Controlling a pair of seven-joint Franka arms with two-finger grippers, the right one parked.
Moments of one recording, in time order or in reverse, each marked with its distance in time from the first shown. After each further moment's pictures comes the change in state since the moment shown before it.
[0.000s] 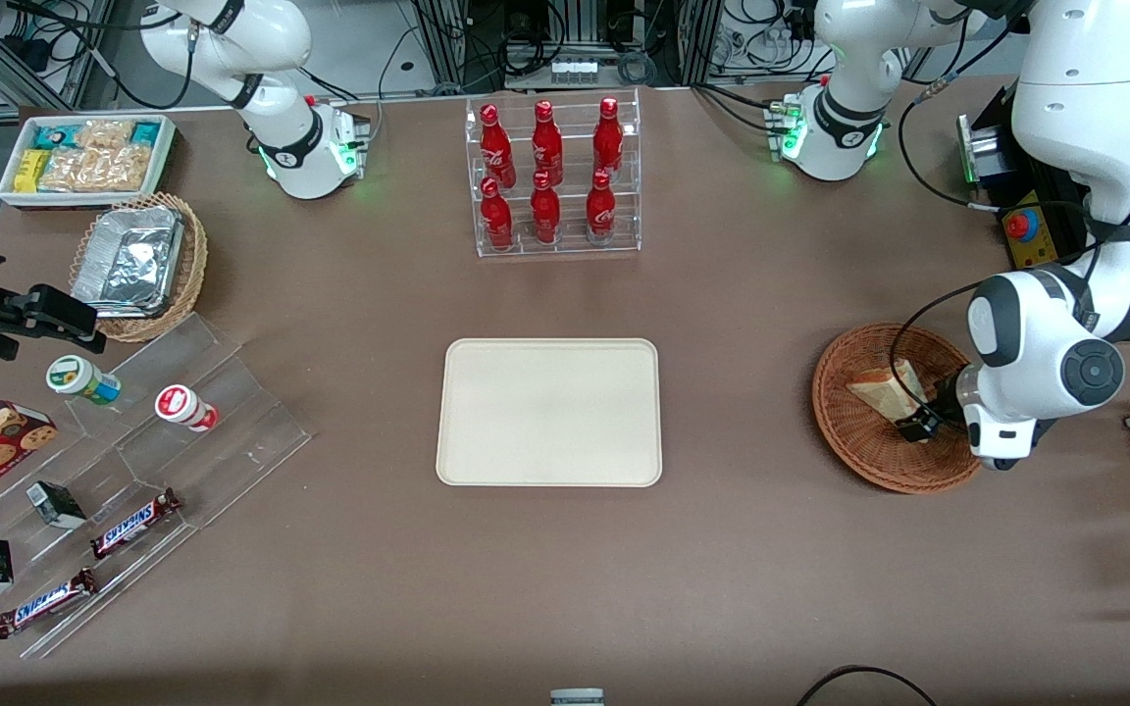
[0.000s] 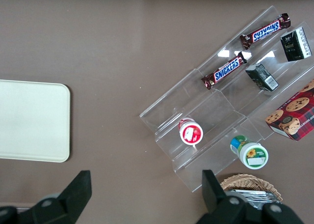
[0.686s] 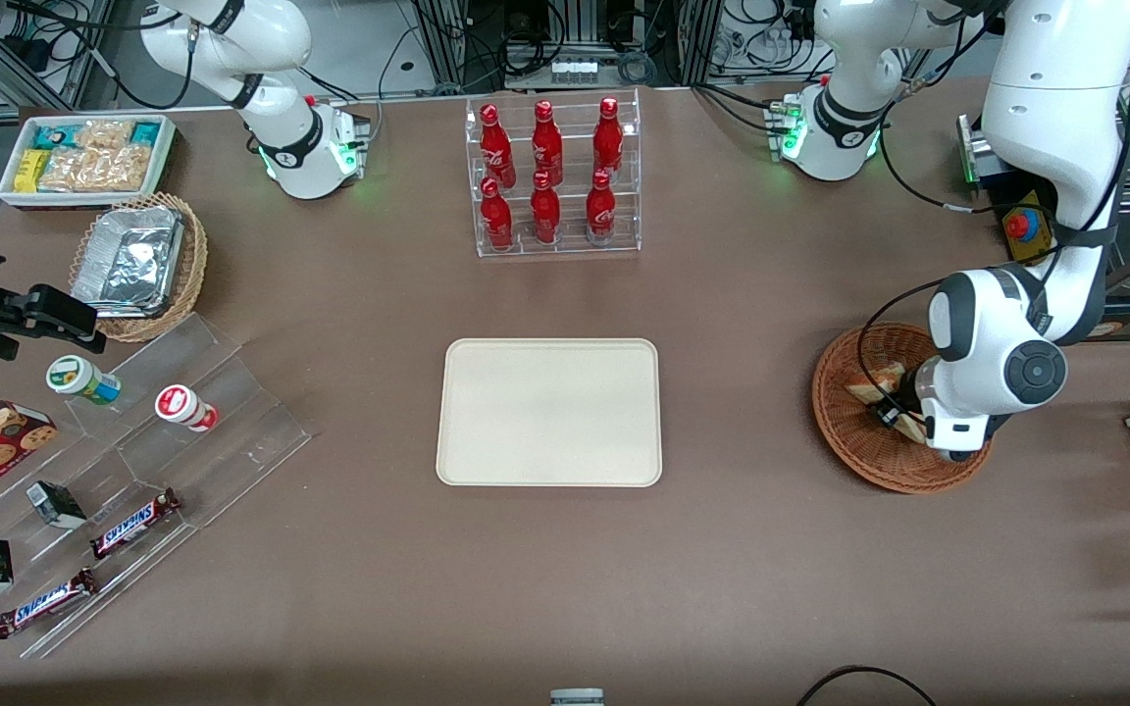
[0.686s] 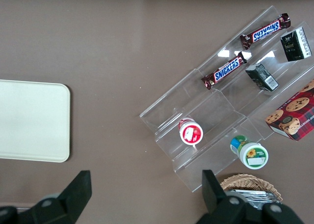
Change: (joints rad) arm -0.073 -0.006 0.006 -0.036 0.004 -0.008 -0.051
